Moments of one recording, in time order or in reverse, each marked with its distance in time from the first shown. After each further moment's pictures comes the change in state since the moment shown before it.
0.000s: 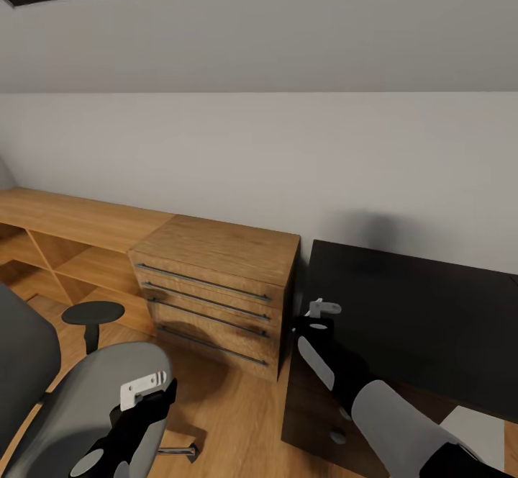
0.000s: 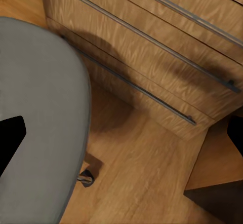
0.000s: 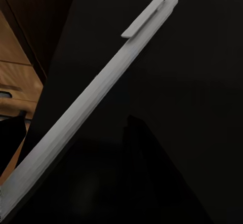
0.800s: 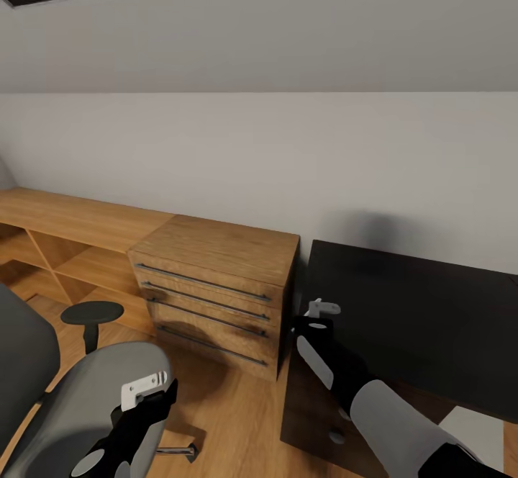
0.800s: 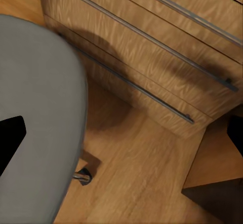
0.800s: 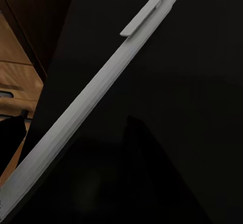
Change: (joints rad) left arm 0.000 -0.003 -0.002 0.003 0.001 0.001 0.000; right arm 0.000 0.007 -0.006 -0.004 -0.011 0.003 -0.009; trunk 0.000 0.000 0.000
